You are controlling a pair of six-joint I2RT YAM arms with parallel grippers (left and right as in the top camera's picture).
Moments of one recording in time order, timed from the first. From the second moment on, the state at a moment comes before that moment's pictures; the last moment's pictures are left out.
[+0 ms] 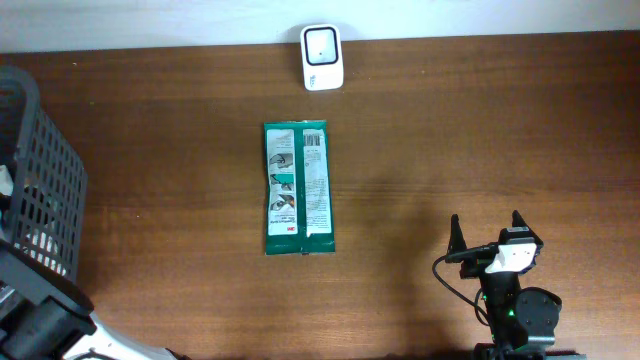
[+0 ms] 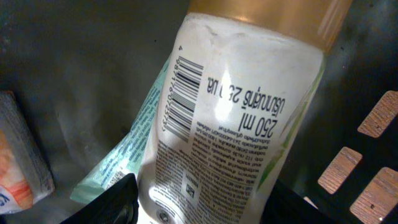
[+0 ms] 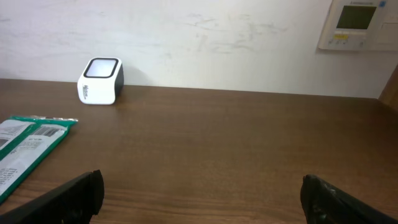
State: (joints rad) left arm 0.79 1.98 1.52 -0.81 0.01 0.22; right arm -0.09 0.02 0.01 -0.07 -0.10 -0.04
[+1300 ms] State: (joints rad) left arm 0.73 1.70 2.08 -0.96 -0.02 0.06; right arm -0.09 0.02 0.01 -0.07 -0.10 -0.04
